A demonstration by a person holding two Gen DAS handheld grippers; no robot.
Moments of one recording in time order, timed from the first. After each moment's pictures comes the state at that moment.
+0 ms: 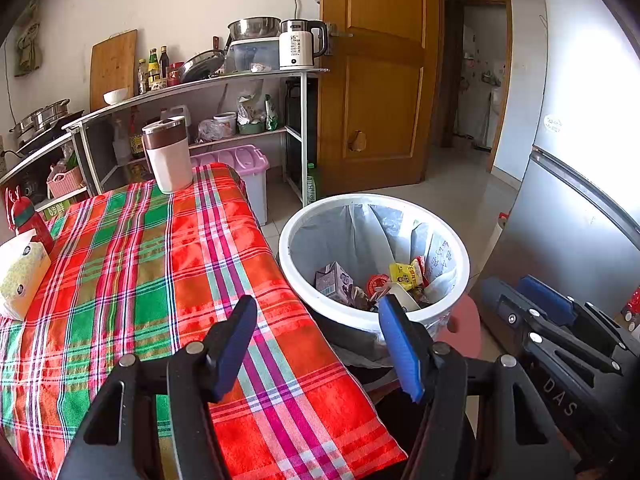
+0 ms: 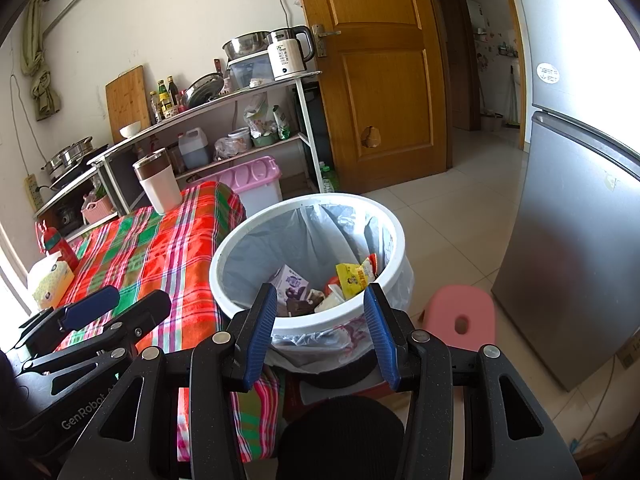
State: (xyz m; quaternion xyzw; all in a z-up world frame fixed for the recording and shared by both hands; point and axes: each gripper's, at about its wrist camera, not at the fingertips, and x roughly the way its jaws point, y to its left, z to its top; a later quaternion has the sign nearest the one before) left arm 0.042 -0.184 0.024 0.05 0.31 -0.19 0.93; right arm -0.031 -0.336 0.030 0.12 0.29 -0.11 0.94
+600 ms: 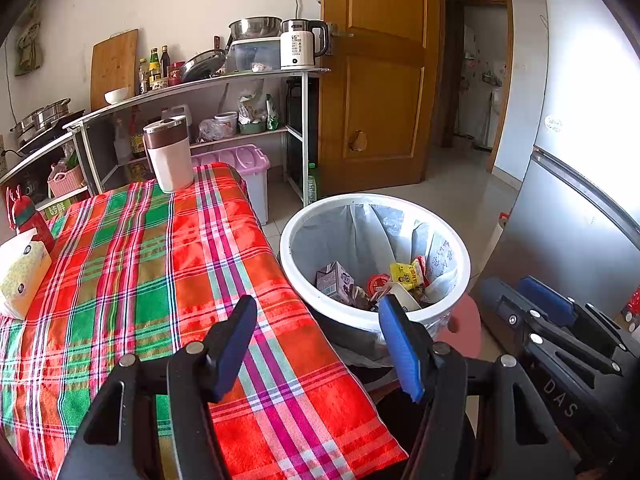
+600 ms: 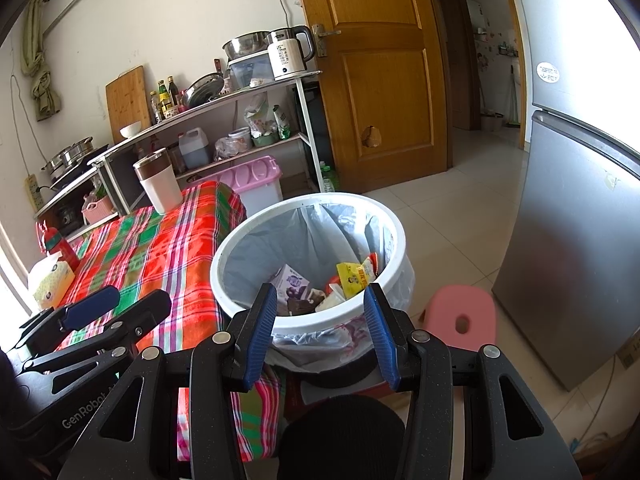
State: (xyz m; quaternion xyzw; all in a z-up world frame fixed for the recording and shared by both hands) left arm 0.042 -0.184 0.024 0.05 0.32 -0.19 0.93; right arm -0.032 -0.335 0.029 0.12 0.29 -0.11 0.94
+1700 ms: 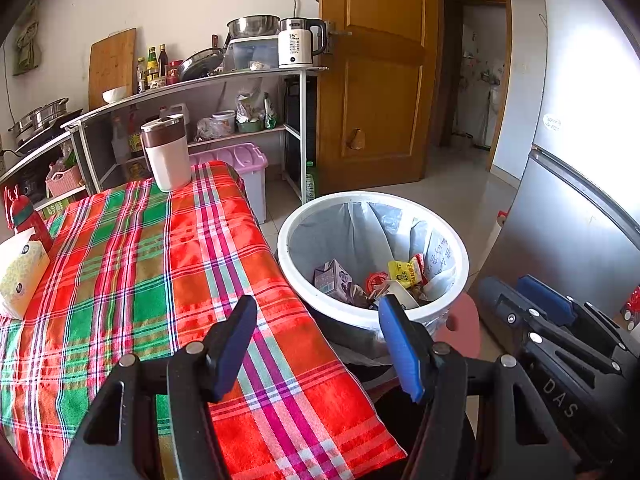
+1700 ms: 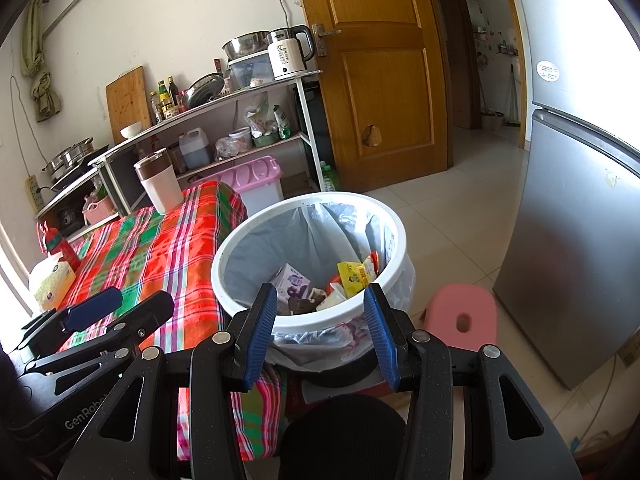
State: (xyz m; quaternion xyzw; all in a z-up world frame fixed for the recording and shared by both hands) left arm 0.040 -0.184 0.023 0.05 0.32 -0.19 0.93; right arm -0.033 -0.334 0.028 0.12 0.29 -0.11 0.94
